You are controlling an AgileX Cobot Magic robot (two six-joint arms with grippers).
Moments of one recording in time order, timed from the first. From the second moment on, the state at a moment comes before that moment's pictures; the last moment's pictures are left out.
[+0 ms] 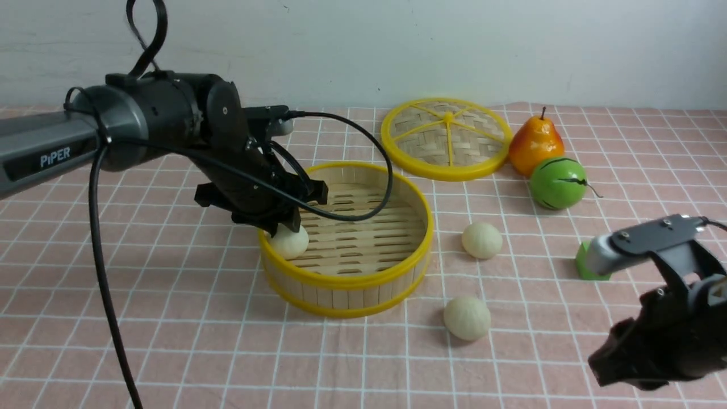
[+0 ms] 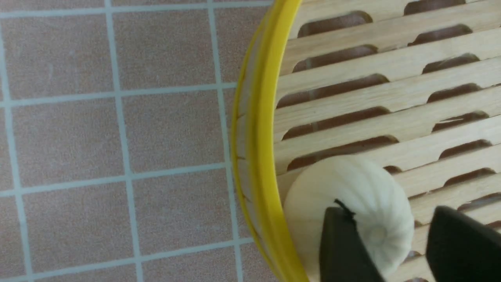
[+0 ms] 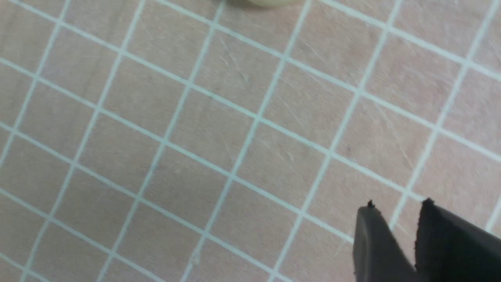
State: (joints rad) right arm 0.28 1.31 -0.79 0.31 0.70 -0.27; left arm -0.32 1.99 -1.56 -0.15 0.72 -0.14
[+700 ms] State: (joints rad) right arm 0.40 1.90 -1.34 0.28 0.76 -0.26; left arm -0.32 1.00 -1.12 -0.04 0.80 -0.16
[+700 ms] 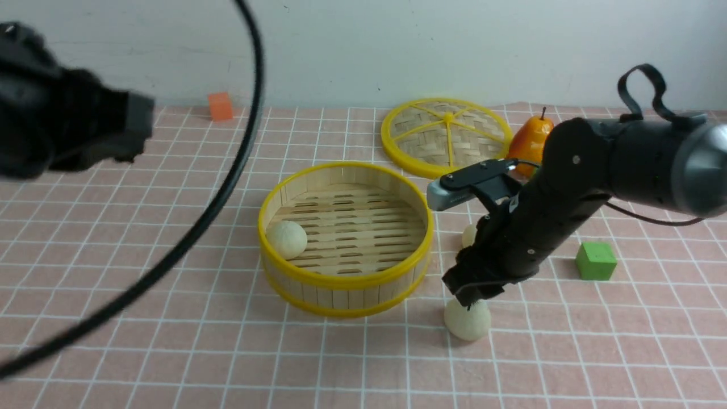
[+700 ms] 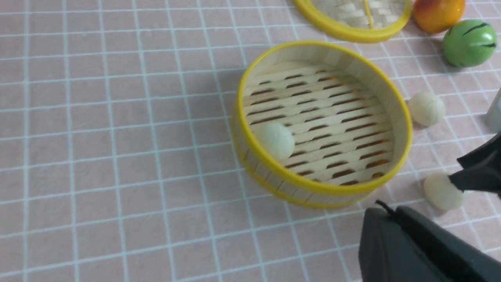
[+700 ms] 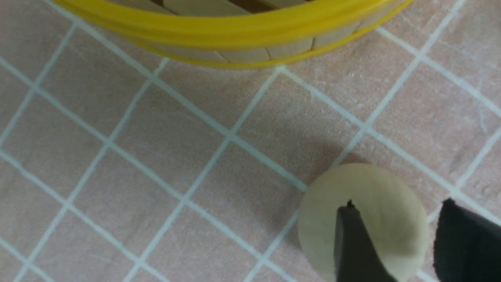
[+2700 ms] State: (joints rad) right arm 0.34 2.23 -1.84 -0.09 0.88 0.01; left arm -0.32 0.38 -0.37 0.19 0.60 -0.36
